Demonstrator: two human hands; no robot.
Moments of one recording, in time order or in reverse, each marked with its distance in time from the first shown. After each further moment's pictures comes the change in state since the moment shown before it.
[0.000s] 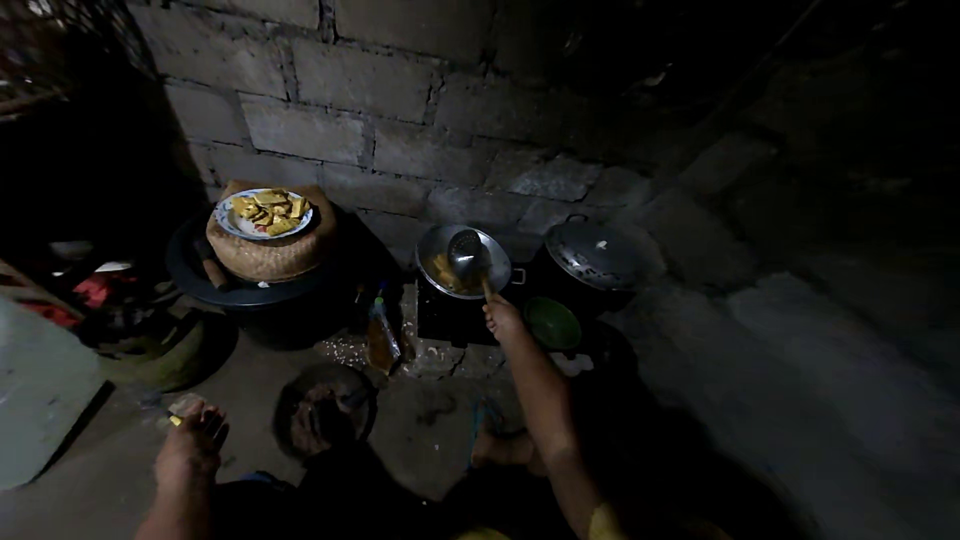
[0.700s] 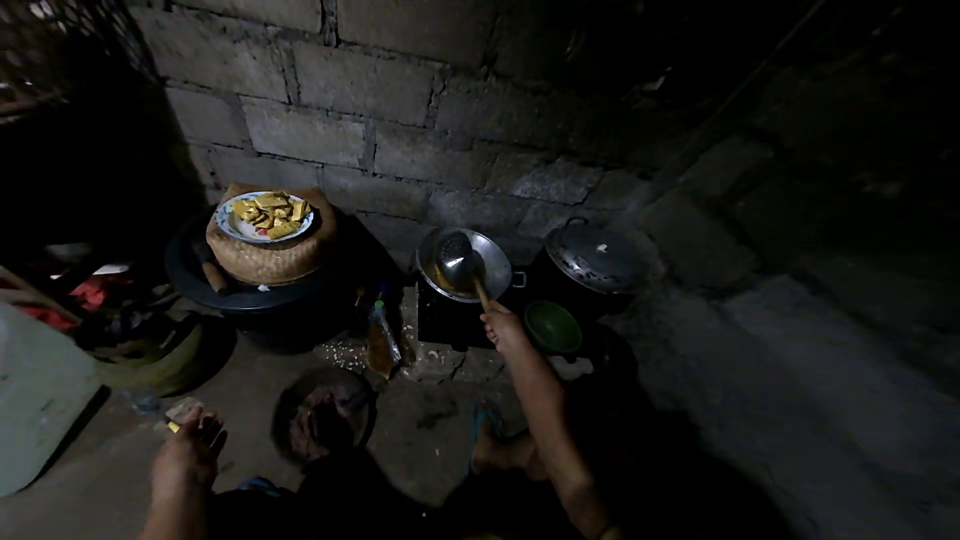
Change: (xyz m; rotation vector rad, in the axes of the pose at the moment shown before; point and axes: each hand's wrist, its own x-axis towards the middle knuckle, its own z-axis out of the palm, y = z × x) left_hand 0.005 0.001 0.000 -0.012 0.030 -0.024; right_hand -0.029 -0.002 0.002 -0.091 -0.045 -0.007
